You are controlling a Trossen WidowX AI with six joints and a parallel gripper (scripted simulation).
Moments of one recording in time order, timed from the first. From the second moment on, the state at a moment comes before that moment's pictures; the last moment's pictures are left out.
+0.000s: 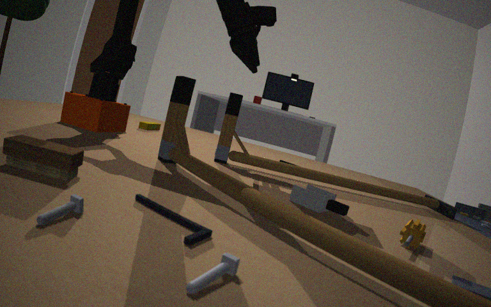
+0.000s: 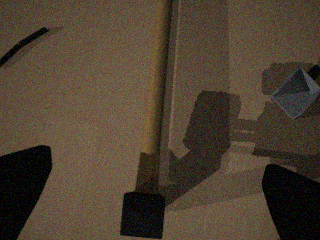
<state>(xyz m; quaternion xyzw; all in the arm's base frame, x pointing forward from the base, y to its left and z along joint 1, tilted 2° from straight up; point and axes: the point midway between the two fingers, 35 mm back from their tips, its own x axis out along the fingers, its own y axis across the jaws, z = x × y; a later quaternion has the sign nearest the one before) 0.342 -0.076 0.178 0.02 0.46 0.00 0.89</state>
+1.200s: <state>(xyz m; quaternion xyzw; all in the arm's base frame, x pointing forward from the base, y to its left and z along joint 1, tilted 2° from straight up) 0.287 -0.068 0.134 0.01 0.42 -0.01 0.91</state>
